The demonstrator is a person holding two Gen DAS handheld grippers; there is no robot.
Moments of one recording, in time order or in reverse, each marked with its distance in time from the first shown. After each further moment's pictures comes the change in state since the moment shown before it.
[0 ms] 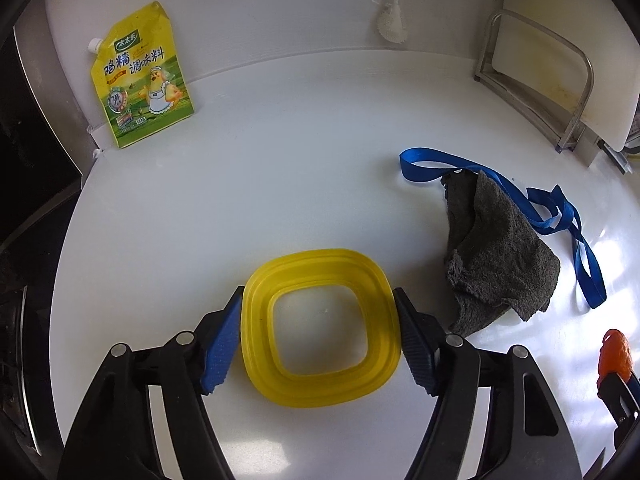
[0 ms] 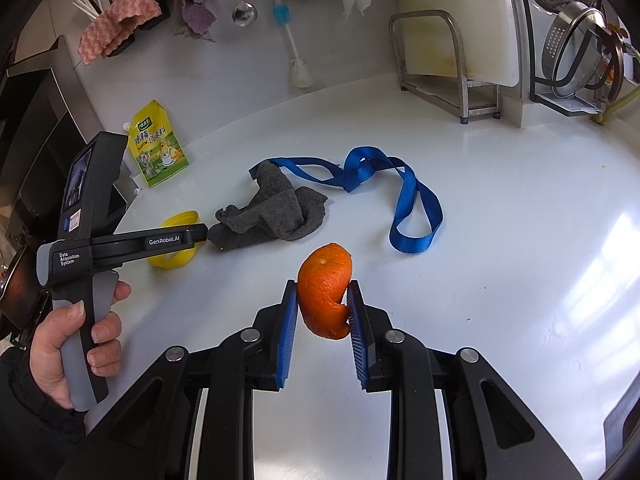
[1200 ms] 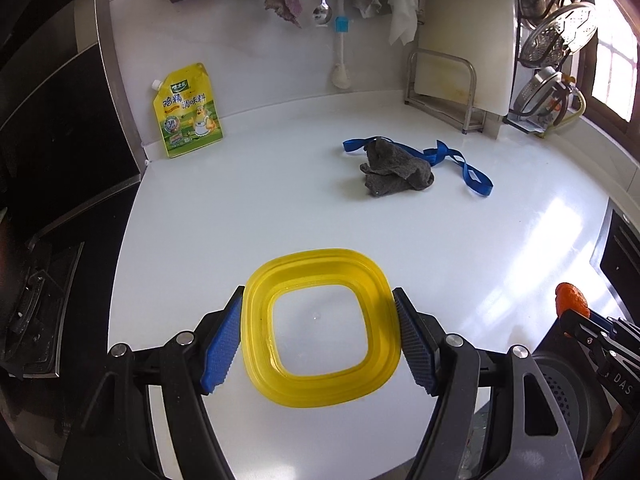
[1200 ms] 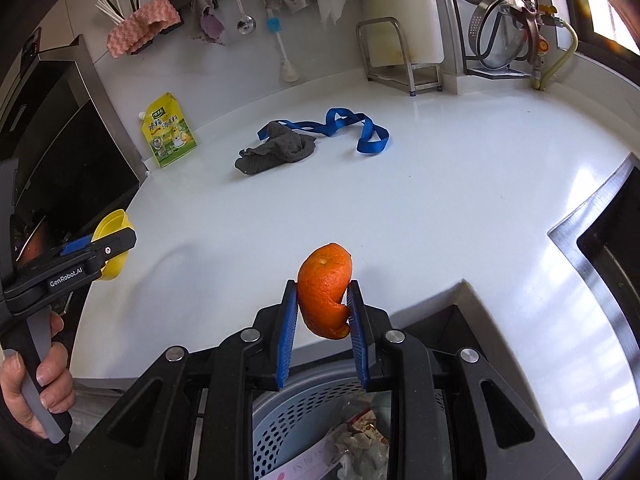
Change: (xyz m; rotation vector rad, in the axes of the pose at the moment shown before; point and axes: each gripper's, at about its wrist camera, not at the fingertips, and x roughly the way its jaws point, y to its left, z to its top) left arm -0.163 0.012 -0.147 0.104 -0.203 -0.071; right arm -0.109 0.021 -0.117 0.060 -0.035 -0.081
